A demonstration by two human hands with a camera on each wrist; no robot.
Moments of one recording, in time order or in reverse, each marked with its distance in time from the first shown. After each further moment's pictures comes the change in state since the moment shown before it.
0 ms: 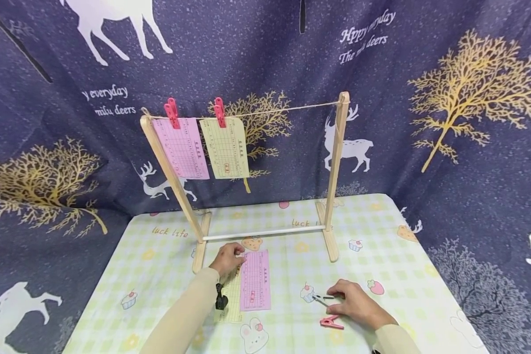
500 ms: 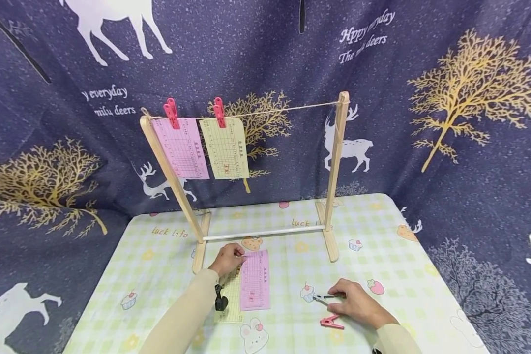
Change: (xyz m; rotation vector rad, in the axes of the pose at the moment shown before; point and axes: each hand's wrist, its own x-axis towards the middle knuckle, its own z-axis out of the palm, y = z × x) left_hand -0.003 0.007 -0.003 0.033 -0.021 -0.006; right_hand 0.000 0.003 -0.002 0.012 -0.013 0.017
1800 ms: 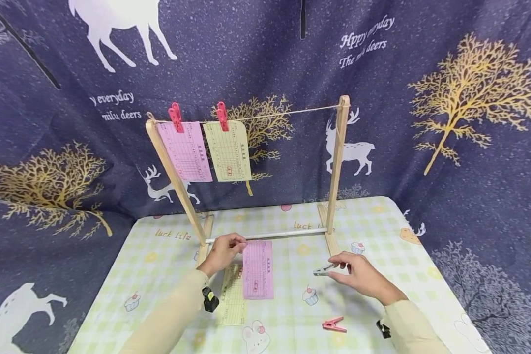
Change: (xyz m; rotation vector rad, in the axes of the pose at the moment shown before) left_hand -0.016 0.037 -0.039 -0.127 0.046 0.196; right_hand 0.034 -0.046 -0.058 -0.067 0.194 -0.143
